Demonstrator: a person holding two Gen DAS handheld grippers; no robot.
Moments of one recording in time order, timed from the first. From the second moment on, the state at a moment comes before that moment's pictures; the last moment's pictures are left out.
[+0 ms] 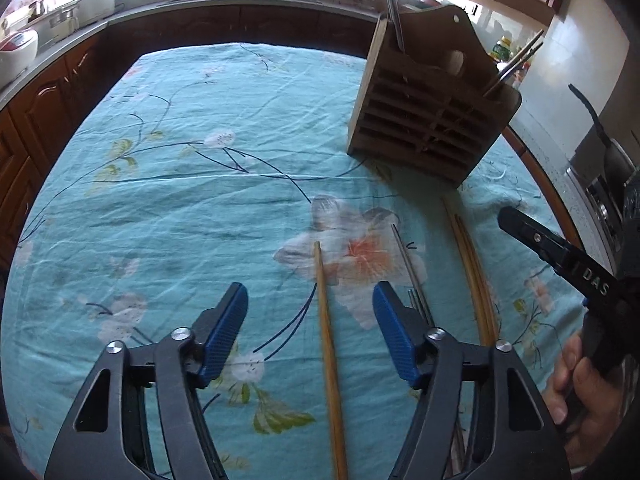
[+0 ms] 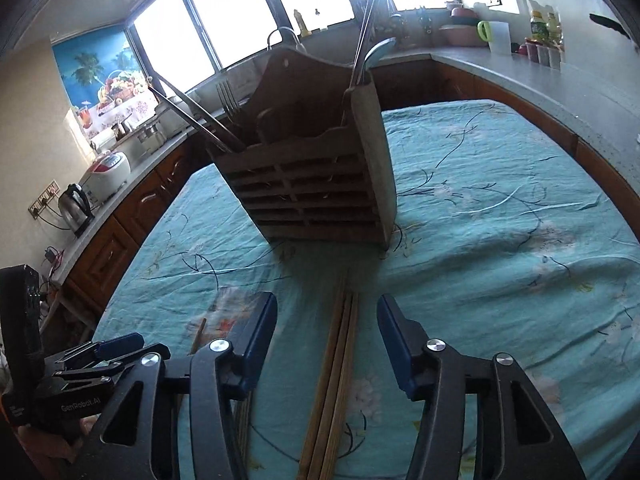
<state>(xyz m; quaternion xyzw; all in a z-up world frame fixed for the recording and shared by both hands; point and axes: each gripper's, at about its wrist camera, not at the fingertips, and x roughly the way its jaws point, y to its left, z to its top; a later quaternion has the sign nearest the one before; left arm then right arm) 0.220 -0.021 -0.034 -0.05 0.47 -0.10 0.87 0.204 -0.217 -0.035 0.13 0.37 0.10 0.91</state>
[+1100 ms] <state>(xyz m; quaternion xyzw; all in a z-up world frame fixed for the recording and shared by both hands) 0.236 -0.024 -0.046 -0.04 0.47 -0.12 0.87 0.247 -0.205 -0.046 0.08 0.41 0.11 0.90</state>
